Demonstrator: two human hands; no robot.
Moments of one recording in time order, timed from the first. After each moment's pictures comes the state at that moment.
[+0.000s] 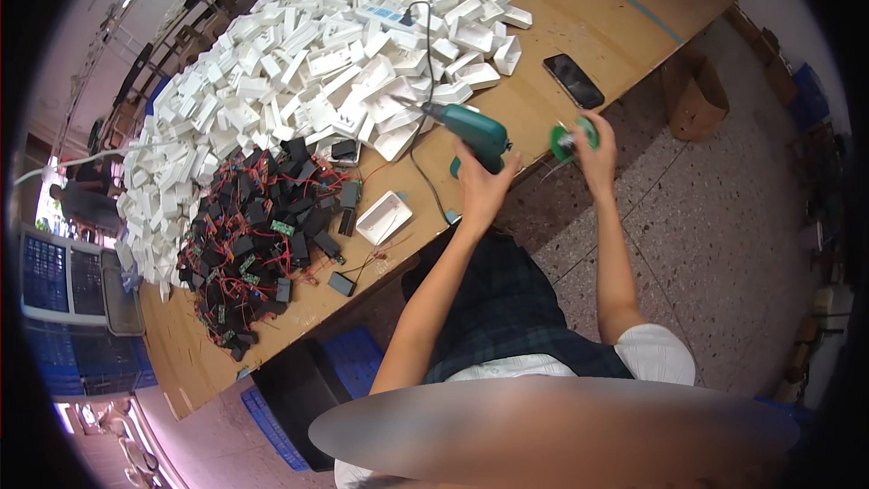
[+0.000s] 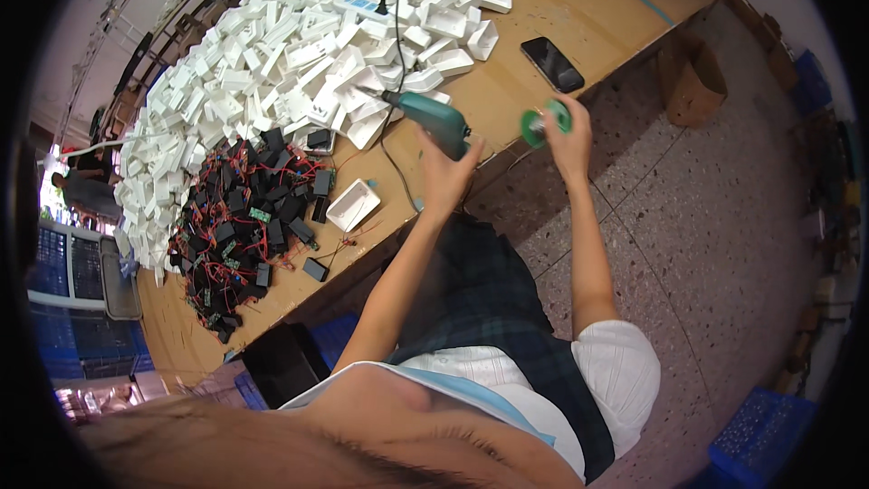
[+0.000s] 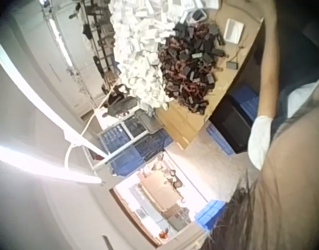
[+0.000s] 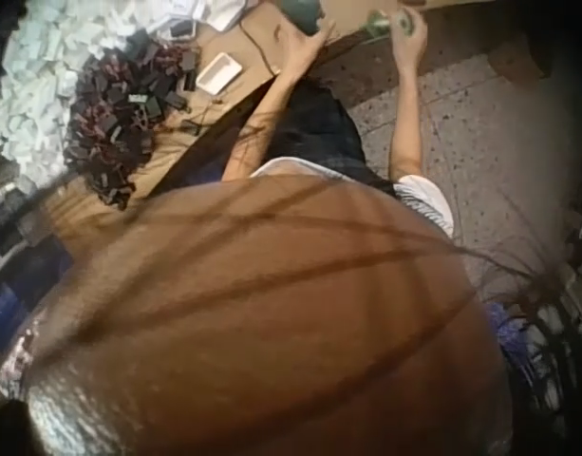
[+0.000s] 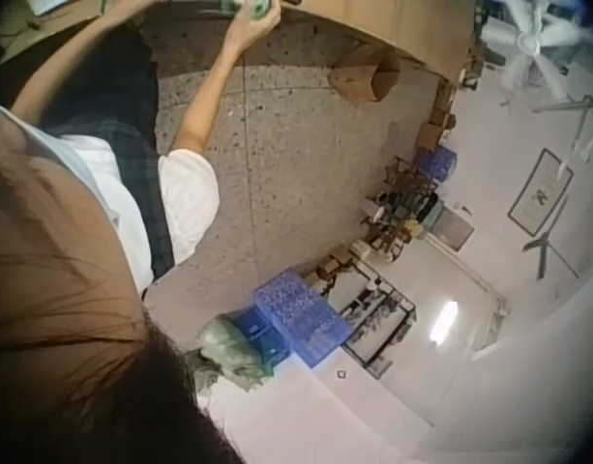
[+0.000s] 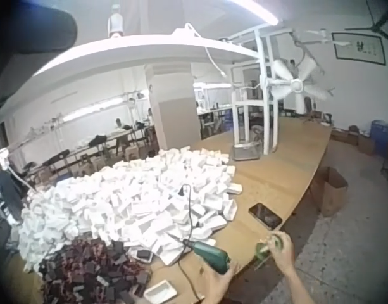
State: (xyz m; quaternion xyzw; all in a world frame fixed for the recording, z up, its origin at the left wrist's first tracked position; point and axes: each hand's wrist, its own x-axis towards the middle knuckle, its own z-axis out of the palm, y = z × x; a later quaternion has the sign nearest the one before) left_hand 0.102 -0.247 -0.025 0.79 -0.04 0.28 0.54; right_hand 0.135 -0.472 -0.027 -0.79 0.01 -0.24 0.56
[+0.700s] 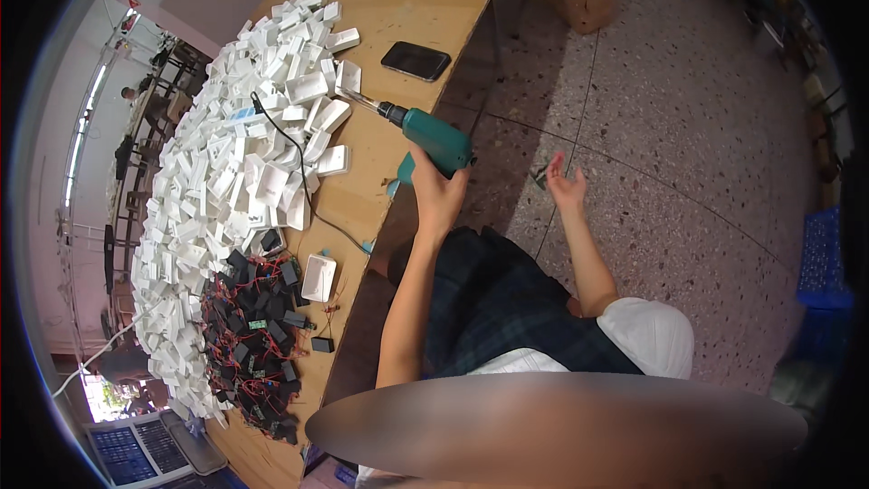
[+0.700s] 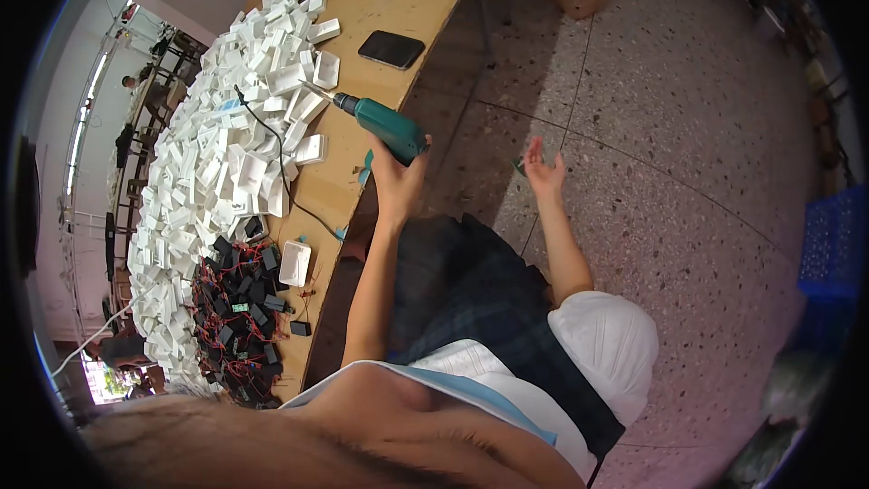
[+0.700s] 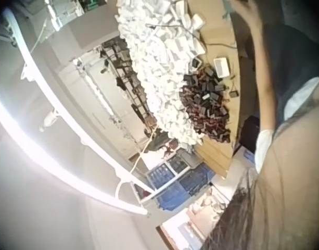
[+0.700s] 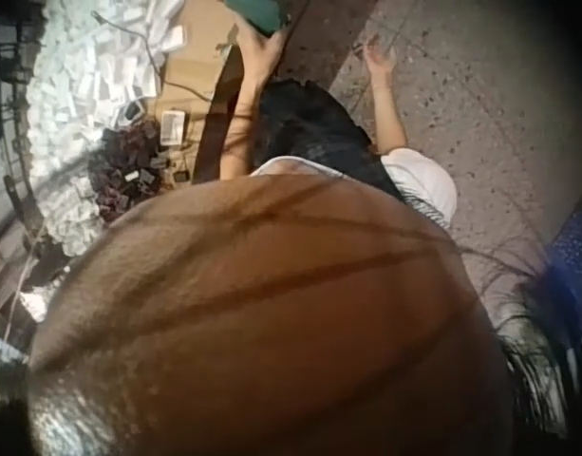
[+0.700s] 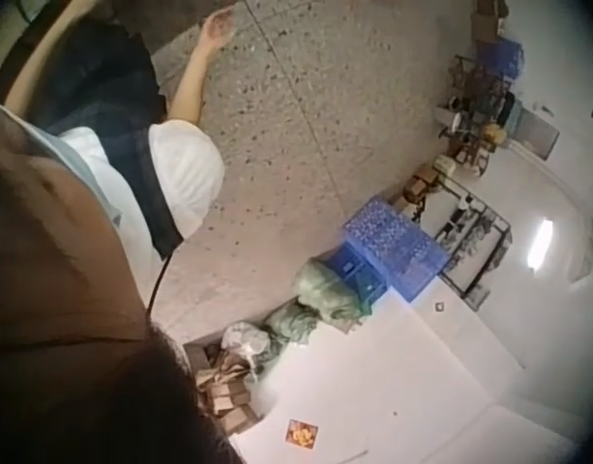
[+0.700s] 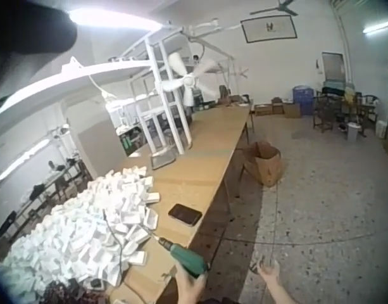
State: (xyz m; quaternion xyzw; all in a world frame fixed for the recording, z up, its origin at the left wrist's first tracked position) left_hand 0.052 -0.342 0.019 0.79 -0.25 0.06 0.55; right_hand -0.037 -0.599 -0.279 0.28 0.07 -0.20 0.94
